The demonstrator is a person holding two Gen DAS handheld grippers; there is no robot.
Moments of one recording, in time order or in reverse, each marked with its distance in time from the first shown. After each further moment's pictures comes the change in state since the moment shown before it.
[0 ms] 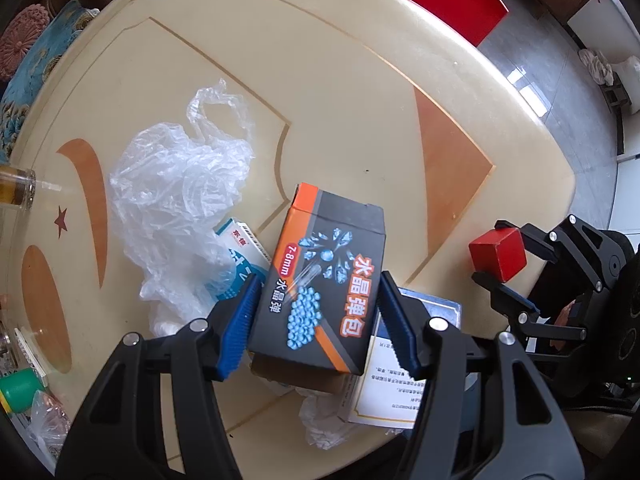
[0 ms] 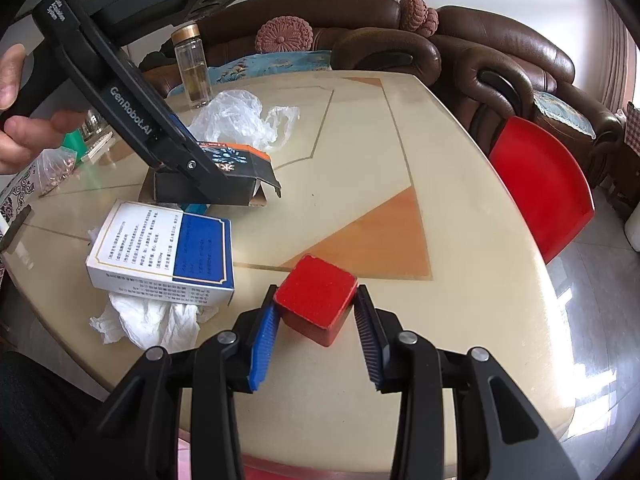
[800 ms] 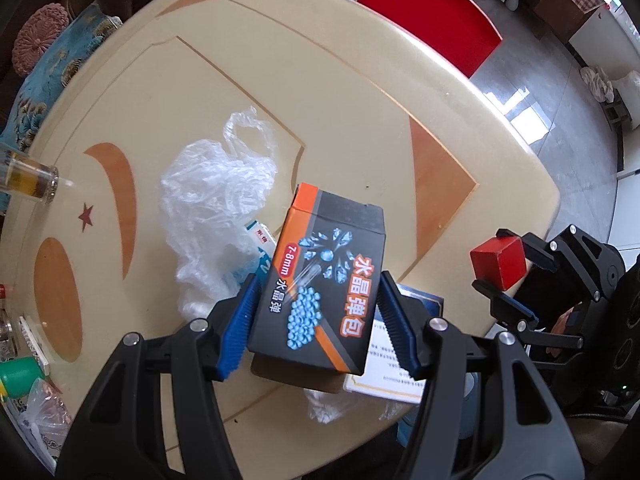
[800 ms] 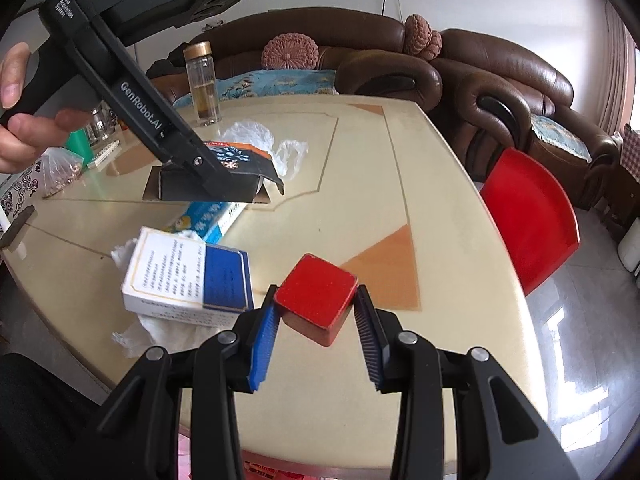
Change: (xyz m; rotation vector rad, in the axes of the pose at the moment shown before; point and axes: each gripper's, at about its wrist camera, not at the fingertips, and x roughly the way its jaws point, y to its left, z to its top) left arm -0.054 0.007 -0.022 -0.031 -0.080 0.018; right arm -0.029 0.008 0.017 -0.046 -0.066 -0.017
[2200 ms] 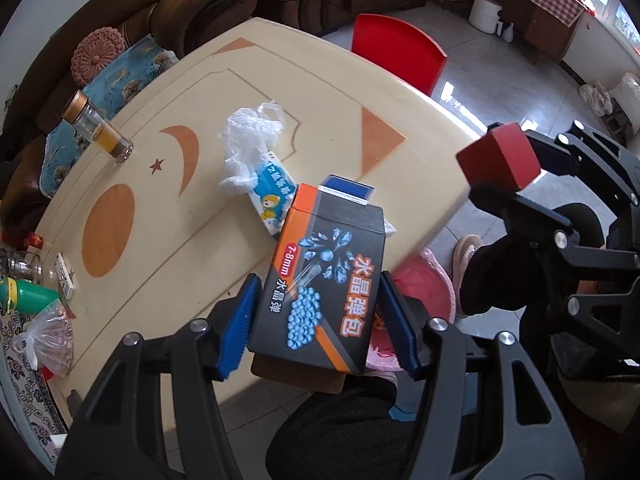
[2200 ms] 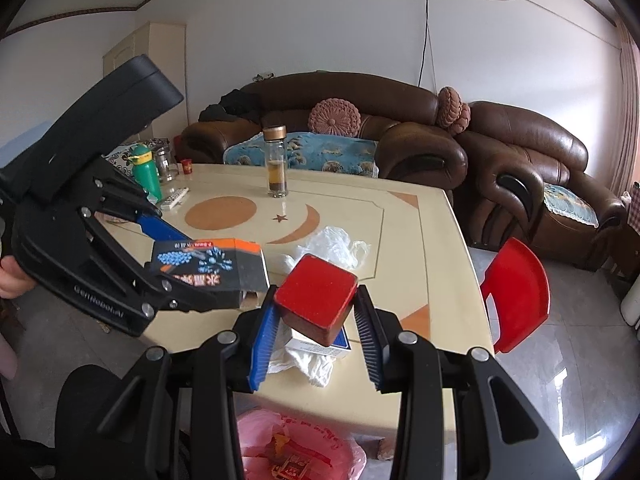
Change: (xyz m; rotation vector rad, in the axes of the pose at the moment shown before) left arm -0.116 -0.069 -0.161 -0.029 -0.211 0.112; right arm -0.159 0.069 0.035 -0.110 -0.196 0.084
